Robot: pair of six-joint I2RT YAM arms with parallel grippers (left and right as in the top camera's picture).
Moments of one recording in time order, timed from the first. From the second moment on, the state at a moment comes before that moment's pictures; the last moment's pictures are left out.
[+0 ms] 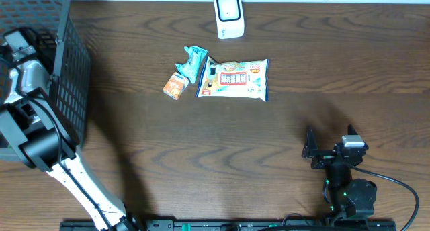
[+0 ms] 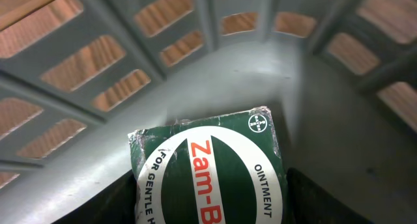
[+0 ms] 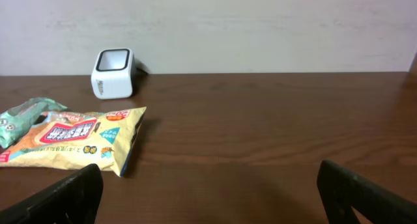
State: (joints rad) left arm 0.53 2.31 1.73 -0.33 -0.34 -0.31; right arm 0.03 0.01 0.01 -0.07 -0.01 0.04
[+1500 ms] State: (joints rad) left arm 0.08 1.57 1.72 -0.57 0.29 -0.19; right arm 0.03 0.01 0.01 -0.07 -0.01 0.04
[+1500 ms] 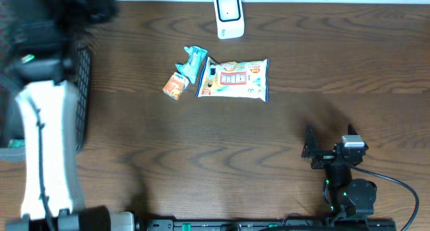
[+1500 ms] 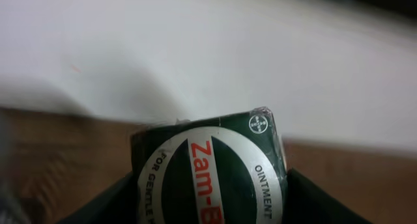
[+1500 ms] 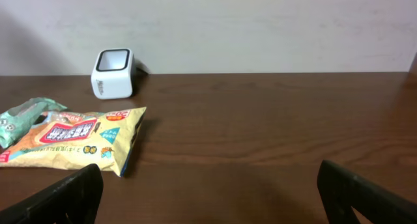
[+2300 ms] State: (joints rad) left arm -0.10 2.17 1.72 -0.62 0.04 0.18; right arm 0.03 0.01 0.01 -0.07 -0.01 0.04
